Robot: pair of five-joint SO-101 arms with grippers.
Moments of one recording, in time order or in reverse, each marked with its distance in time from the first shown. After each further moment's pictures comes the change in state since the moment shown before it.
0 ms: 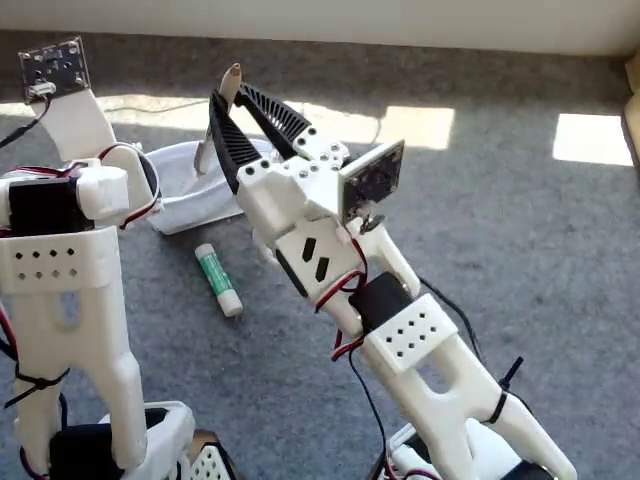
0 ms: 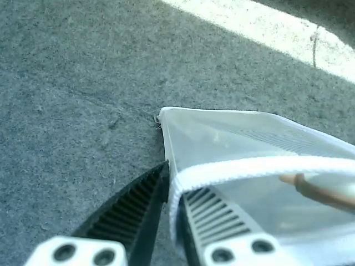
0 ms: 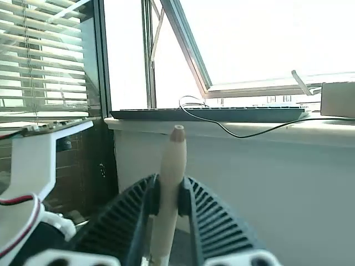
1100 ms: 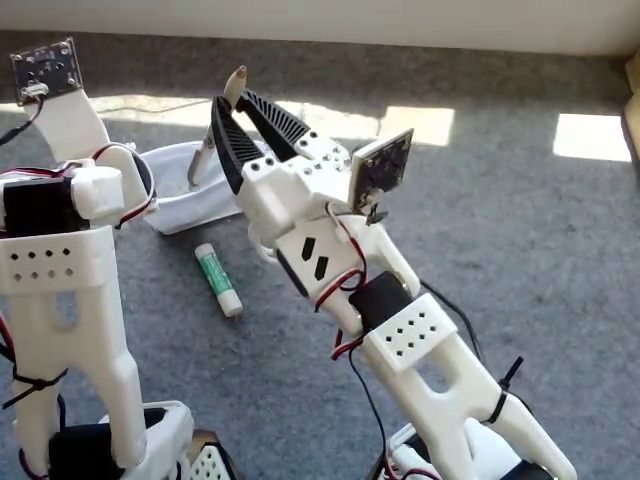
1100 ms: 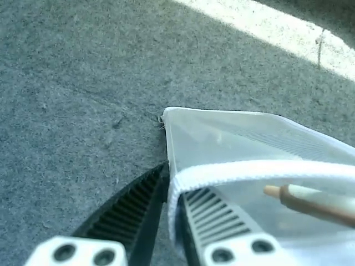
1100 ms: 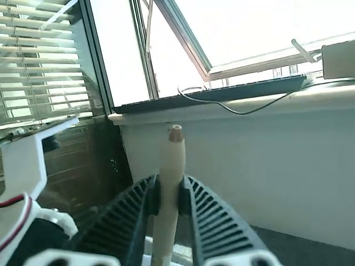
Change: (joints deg) left arm -1.2 0.0 0.0 0.0 0.0; right arm 0.4 0.3 0.5 4.5 -8.5
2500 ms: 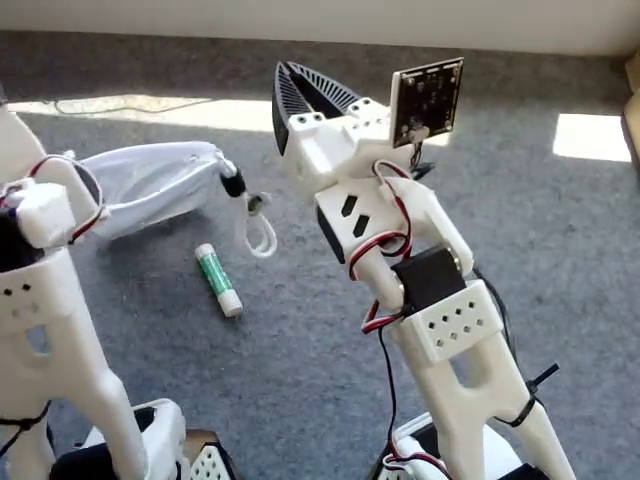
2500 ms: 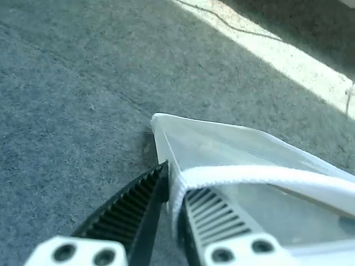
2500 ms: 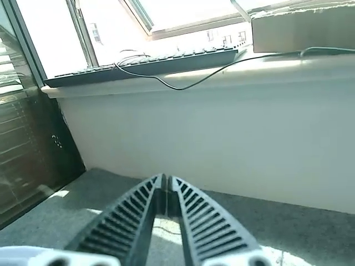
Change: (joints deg) left arm -10.3 -6.0 -0.2 0.1 0.0; right arm 9.0 0.0 -18.9 31.1 0.0
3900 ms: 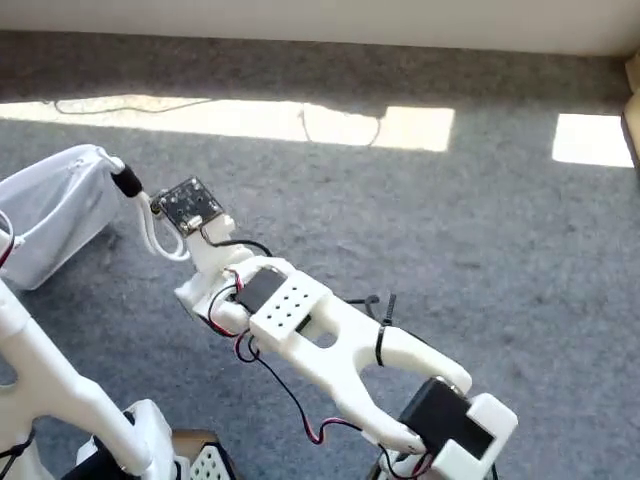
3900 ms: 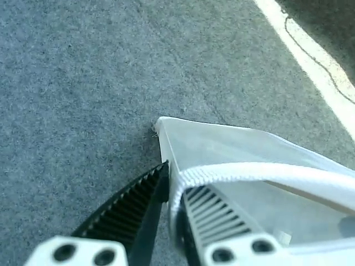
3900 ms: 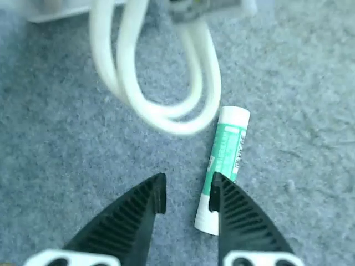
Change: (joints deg) left arm -22.8 -3.3 6.0 -2.9 1.7; right arm -25.2 34.9 3.5 15.2 2.3
